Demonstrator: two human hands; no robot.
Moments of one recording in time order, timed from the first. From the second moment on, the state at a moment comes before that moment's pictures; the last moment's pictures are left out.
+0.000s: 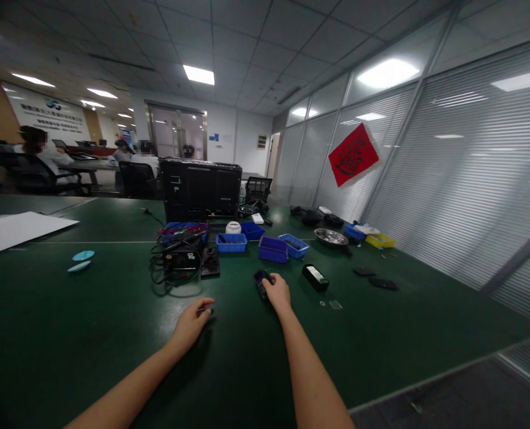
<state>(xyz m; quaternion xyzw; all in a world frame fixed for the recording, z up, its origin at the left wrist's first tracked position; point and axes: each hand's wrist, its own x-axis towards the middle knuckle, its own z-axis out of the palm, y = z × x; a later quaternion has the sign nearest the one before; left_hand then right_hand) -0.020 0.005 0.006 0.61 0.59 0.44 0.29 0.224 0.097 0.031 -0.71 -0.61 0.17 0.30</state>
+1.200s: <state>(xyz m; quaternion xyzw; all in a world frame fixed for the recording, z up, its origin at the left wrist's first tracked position) -0.016 0.001 0.003 0.65 0.57 0.43 0.26 0.181 0.066 0.035 -0.49 -0.57 0.58 0.32</state>
